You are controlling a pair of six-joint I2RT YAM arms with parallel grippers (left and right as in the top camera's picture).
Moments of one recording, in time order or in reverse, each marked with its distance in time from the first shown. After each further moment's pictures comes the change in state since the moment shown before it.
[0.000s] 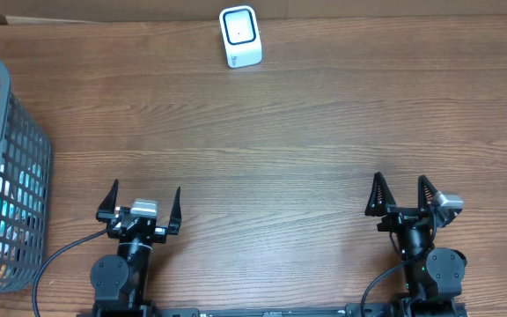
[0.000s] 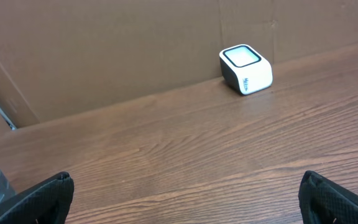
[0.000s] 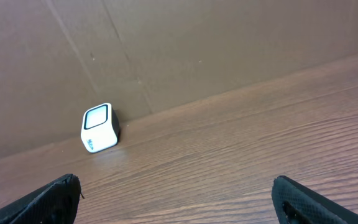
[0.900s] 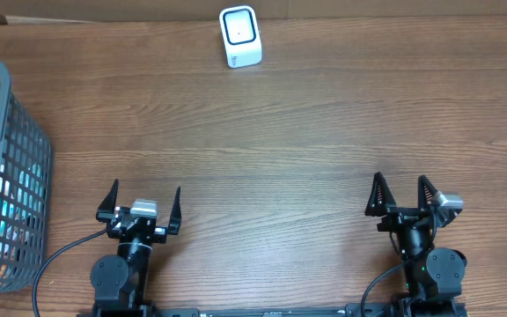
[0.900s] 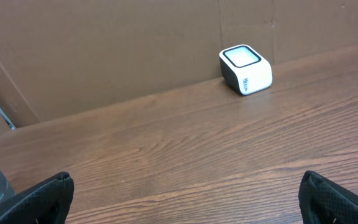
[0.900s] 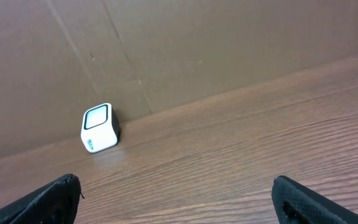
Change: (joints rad) left arm 0.000 0.000 0.000 0.000 0.000 -0.003; right arm 0.000 0.000 0.000 0.000 0.000 0.000
